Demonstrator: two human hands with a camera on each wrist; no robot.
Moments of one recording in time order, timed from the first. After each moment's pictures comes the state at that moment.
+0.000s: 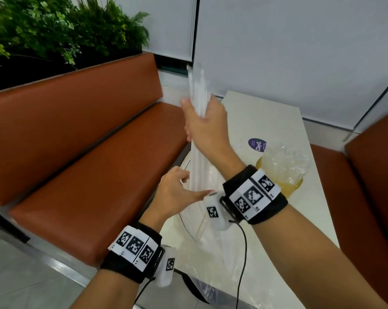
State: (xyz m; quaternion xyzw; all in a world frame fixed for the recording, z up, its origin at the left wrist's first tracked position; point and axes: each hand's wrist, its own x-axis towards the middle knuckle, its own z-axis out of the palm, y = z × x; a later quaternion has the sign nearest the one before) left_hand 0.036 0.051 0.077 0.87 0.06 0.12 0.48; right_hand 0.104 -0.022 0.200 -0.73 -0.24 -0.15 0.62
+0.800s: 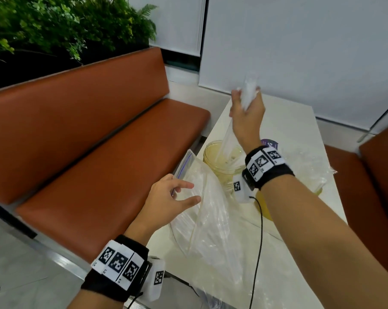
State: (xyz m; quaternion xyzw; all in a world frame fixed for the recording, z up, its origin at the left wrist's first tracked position) left_hand 0.029 0.092 0.069 0.86 0.06 0.13 0.49; right_hand 0.237 -0.046 0.166 -0.70 -0.16 -0.24 0.66
